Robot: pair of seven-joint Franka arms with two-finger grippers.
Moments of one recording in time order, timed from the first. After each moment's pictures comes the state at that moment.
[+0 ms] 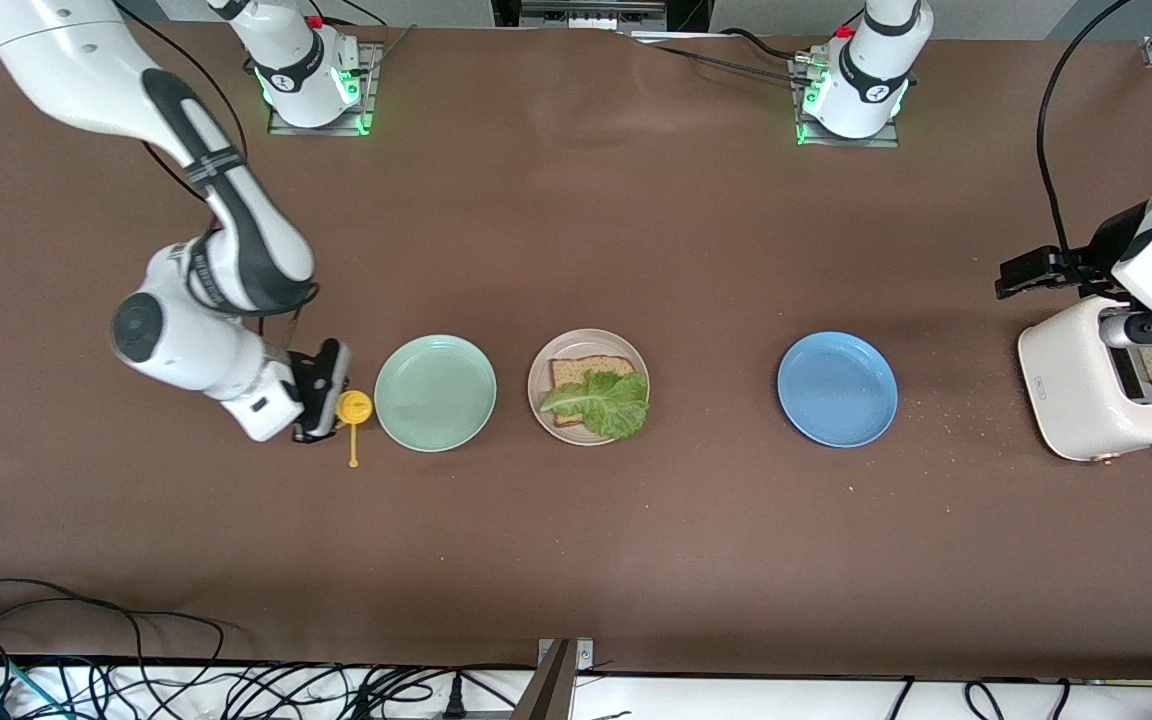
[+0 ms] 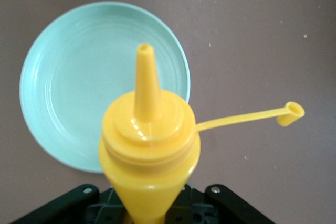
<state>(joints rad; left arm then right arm) 0.04 0.18 -0.05 -1.47 -0.02 1.49 -0.05 -0.08 0.56 0.40 -1.78 -0.07 2.41 -1.09</state>
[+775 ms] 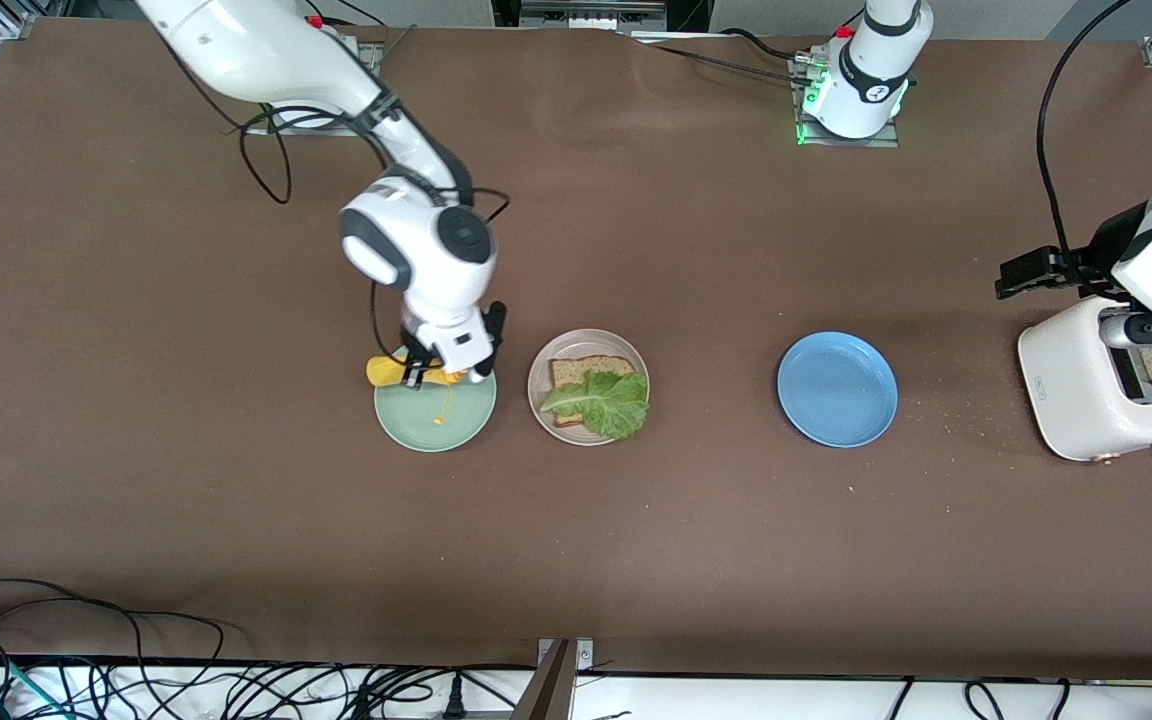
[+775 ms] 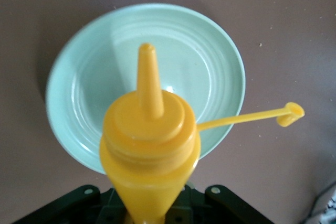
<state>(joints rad) 0.04 0.18 -0.05 -1.47 -0.02 1.49 -0.05 0.33 0.63 0.39 -1.68 -0.84 1.97 -0.23</state>
